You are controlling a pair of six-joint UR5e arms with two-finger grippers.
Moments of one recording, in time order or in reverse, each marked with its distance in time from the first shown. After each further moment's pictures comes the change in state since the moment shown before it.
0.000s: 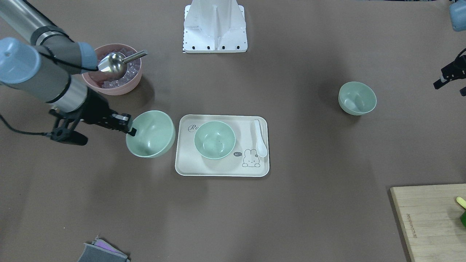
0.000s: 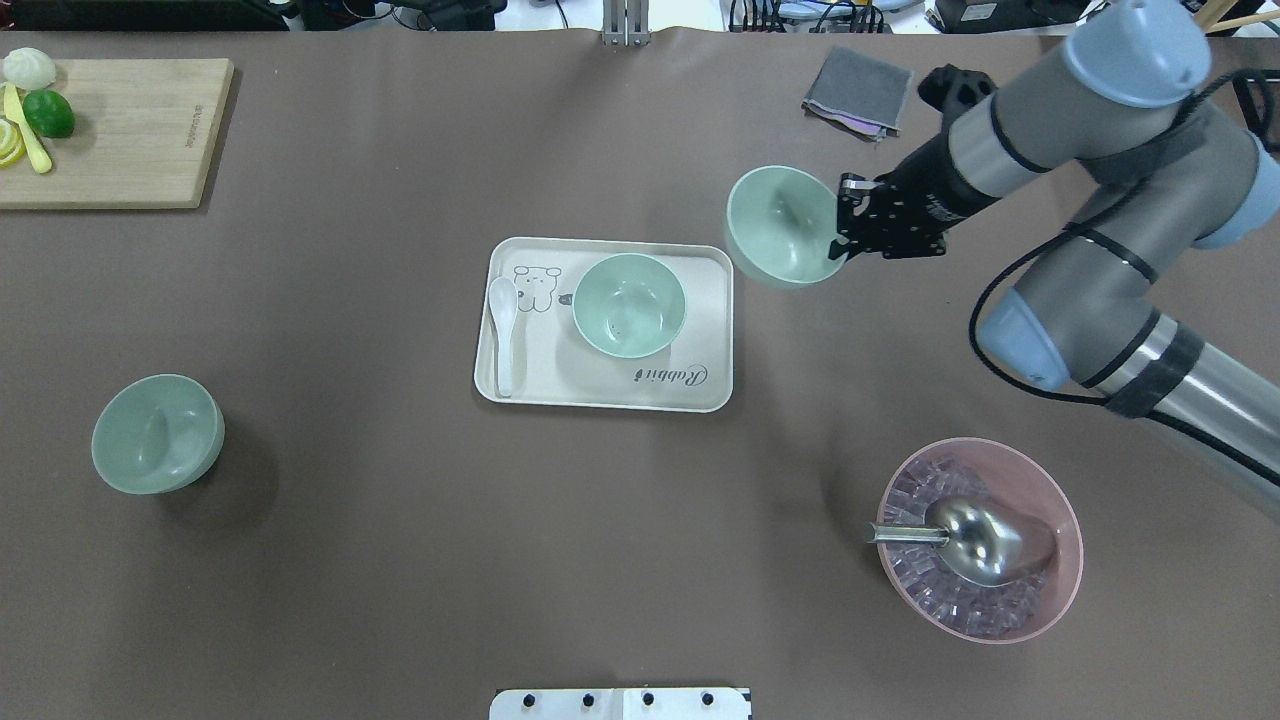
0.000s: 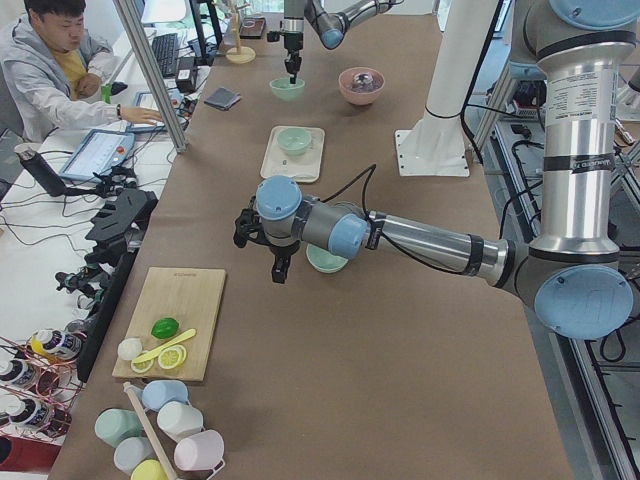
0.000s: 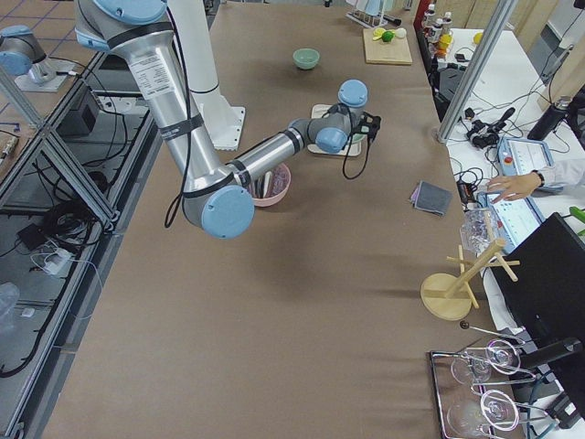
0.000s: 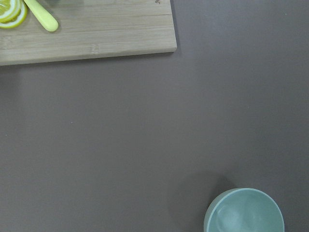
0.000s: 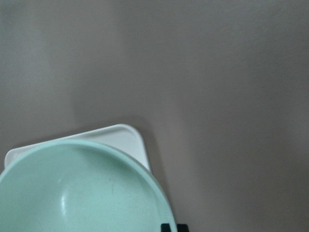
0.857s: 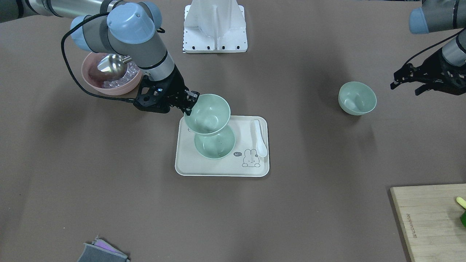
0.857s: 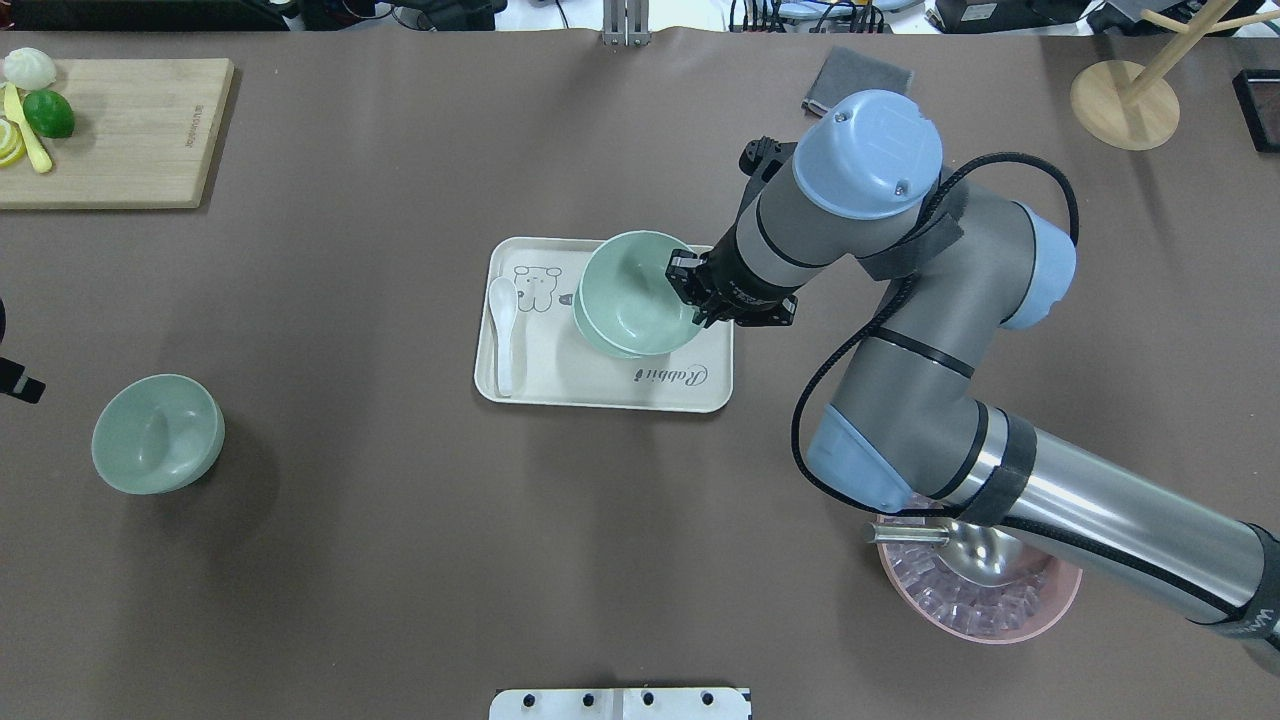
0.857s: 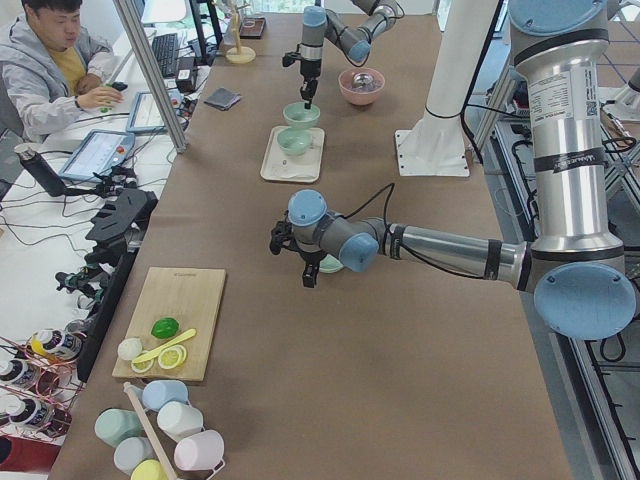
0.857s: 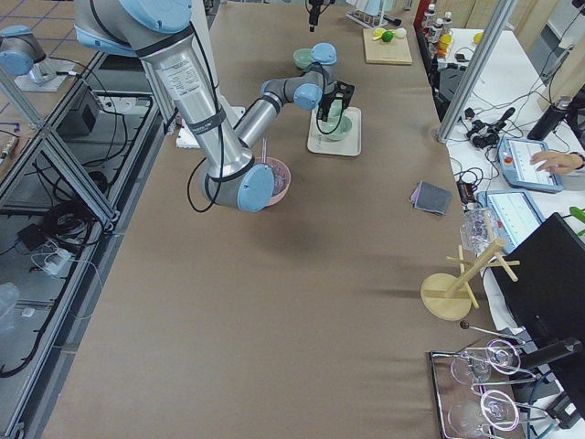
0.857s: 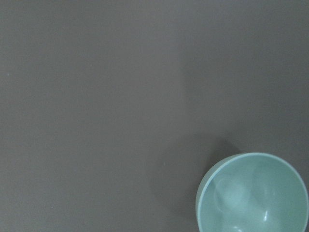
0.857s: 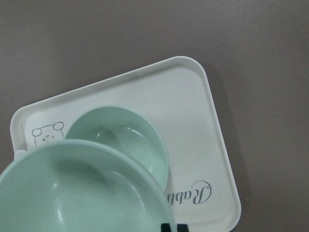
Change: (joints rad) left arm 0.300 0.126 0.009 -0.281 0.139 -0.257; right arm -0.212 0.160 0.022 -0.239 -0.274 0.074
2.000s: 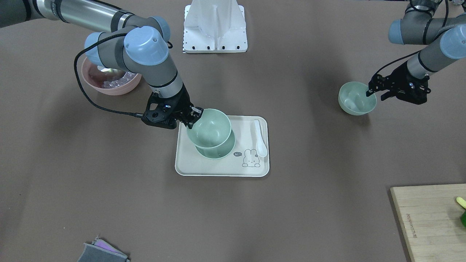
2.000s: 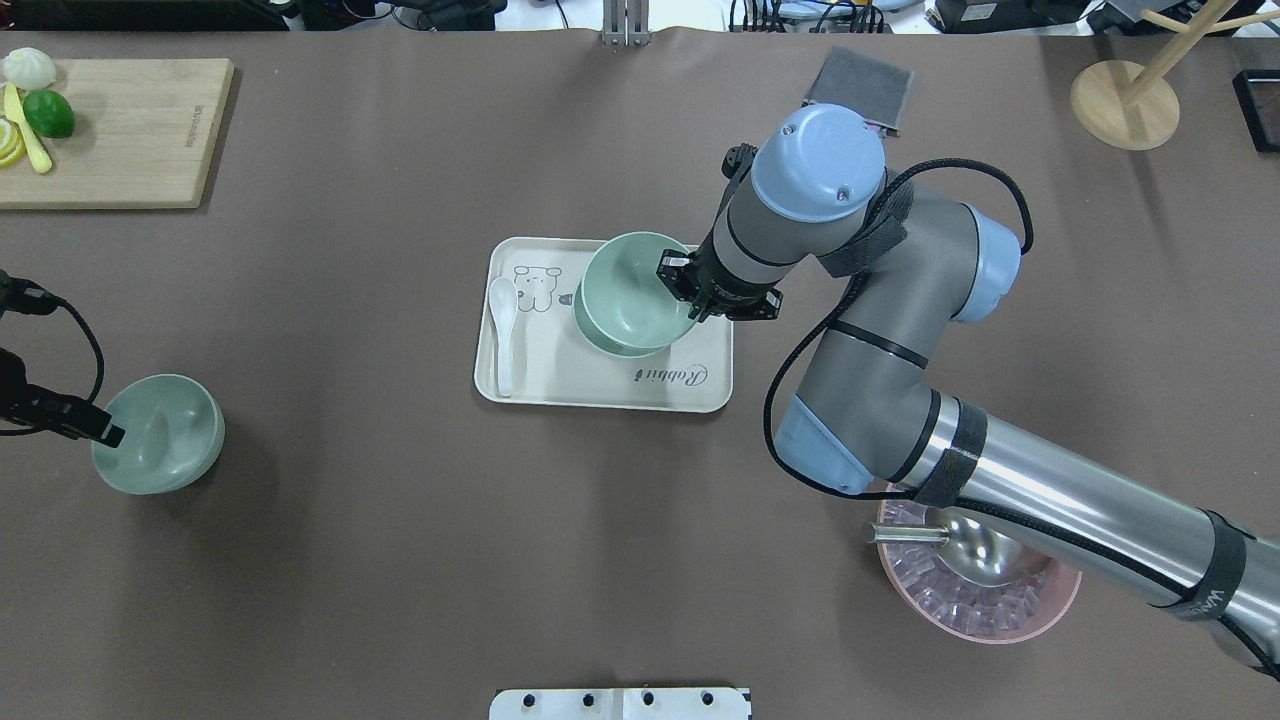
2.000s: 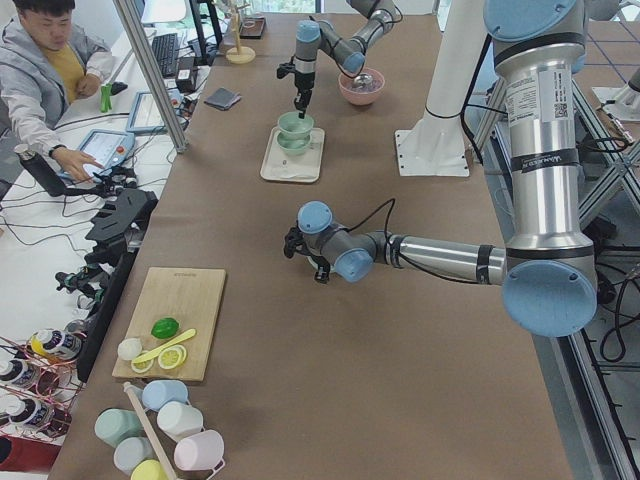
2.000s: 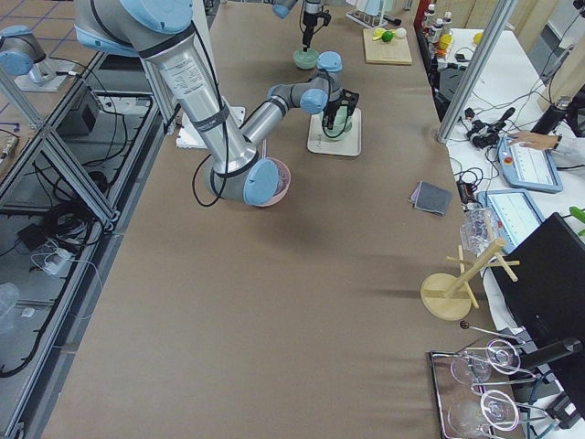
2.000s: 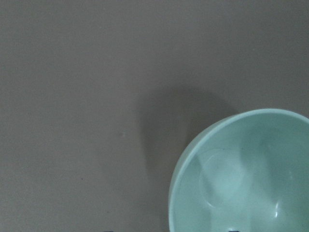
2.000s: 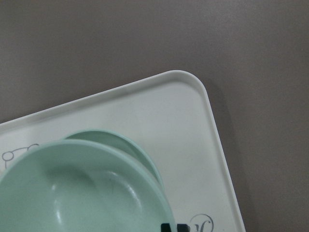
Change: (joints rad) left arm 0.154 -0.047 0.113 -0.179 0.028 -0.158; right arm -0.007 0.035 -0.102 0.019 -0.031 -0.011
